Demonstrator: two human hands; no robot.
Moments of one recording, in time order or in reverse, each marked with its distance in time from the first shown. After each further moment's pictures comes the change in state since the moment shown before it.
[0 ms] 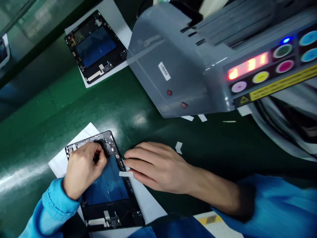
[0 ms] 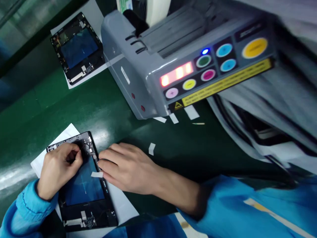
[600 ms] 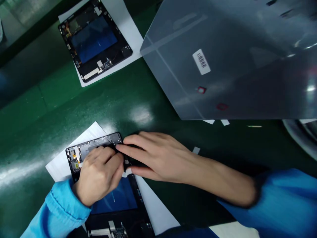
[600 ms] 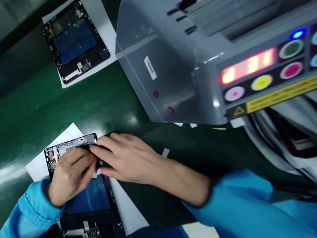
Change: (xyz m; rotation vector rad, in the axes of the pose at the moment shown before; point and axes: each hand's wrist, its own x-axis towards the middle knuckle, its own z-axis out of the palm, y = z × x) left_hand -0.003 0.007 0.021 -0.222 0.017 0.159; right_hand 0.023 0.018 0.006 -0.157 -0.251 -0.016
